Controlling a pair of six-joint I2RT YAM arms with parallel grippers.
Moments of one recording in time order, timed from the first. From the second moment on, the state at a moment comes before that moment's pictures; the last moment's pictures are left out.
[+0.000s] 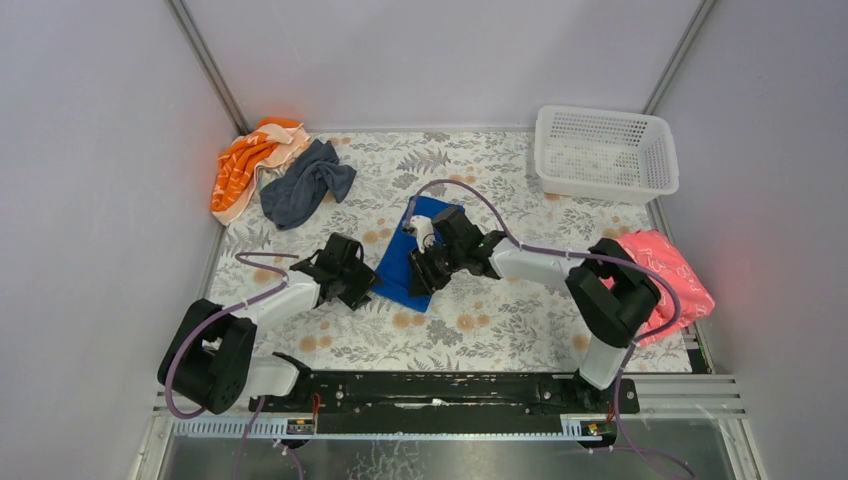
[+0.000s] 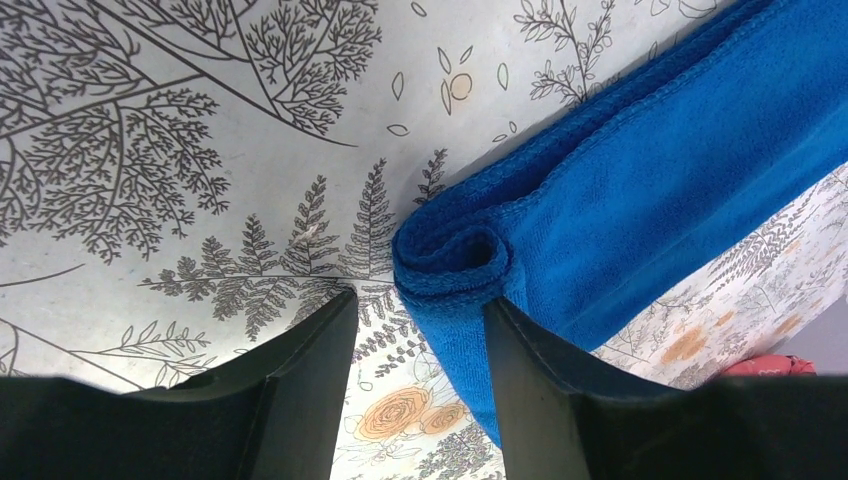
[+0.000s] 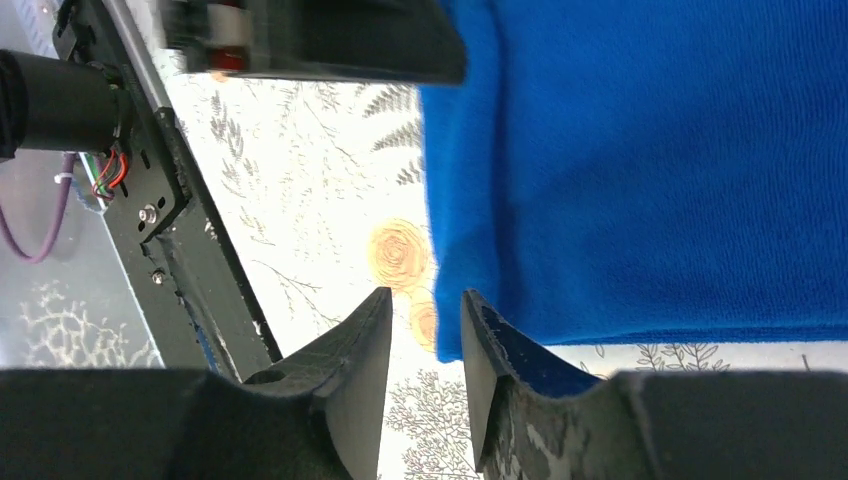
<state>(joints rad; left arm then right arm) -0.42 1.32 0.55 -0.30 0.00 -1.29 0.80 1.79 1.06 -0.13 -0.54 0.21</state>
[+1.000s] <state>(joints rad) -0.42 1.35 0.56 -0.28 0.02 -1.29 1.06 1.86 1.08 -0.13 -0.08 -0.16</state>
